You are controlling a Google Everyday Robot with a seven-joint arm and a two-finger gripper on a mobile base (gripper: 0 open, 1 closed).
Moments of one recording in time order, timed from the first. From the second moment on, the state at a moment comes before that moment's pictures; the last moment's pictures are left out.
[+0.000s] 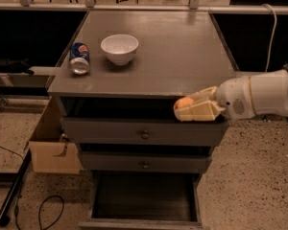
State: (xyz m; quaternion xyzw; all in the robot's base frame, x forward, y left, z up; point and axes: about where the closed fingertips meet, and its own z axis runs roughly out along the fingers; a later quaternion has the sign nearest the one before) arm 0.506 -0.109 0.851 -0.40 0.77 0.32 0.37
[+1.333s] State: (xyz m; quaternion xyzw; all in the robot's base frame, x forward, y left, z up) arm 0.479 -0.109 0.803 -0.36 0.78 0.35 0.37
